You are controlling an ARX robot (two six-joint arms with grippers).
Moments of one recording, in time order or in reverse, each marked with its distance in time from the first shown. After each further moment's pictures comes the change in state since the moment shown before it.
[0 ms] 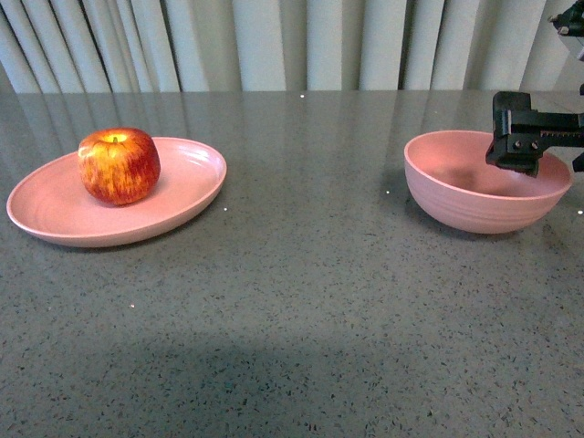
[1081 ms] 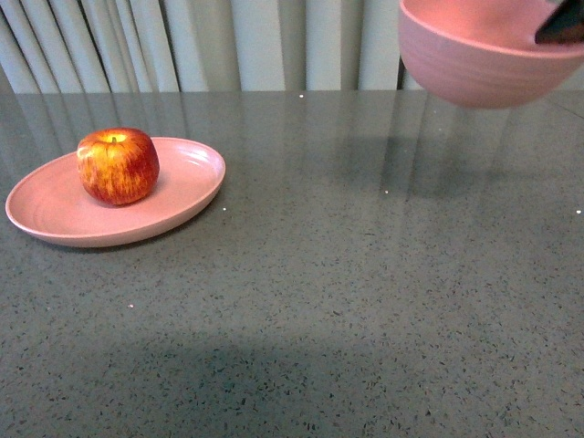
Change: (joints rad) left arm 0.000 0.000 0.000 0.000 0.000 0.000; right arm 0.040 -0.166 0.100 -0.080 -0.077 0.066
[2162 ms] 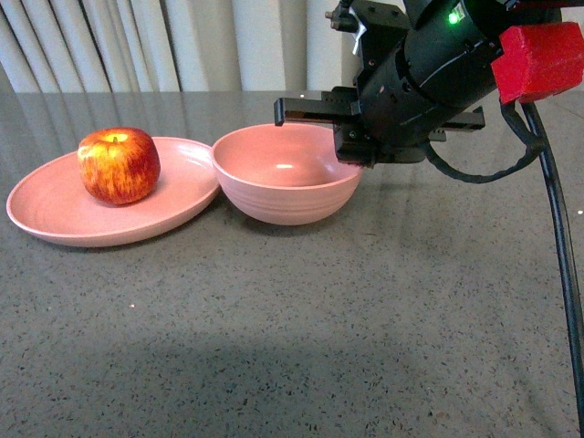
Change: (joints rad) left arm 0.000 0.000 0.000 0.000 0.000 0.000; right arm 0.290 0.351 0.193 -0.058 0.083 0.074
